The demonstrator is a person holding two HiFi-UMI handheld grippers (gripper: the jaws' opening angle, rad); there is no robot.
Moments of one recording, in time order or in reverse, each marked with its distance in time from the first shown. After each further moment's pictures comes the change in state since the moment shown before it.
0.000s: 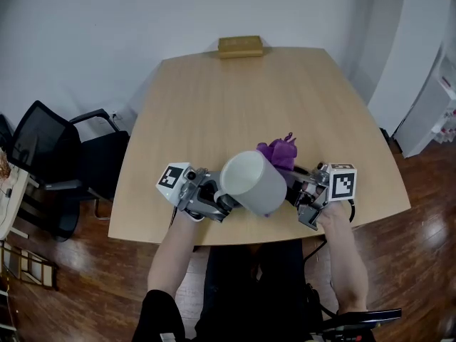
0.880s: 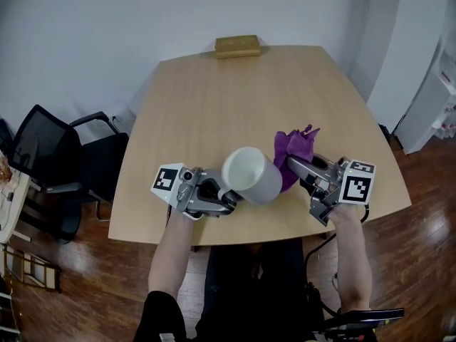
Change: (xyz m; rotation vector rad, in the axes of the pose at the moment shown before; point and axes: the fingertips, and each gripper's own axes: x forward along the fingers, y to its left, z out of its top) left arm -0.008 0.011 -0.013 0.036 0.169 0.117; right arm -0.030 0.006 0.036 -0.256 -0.025 -0.267
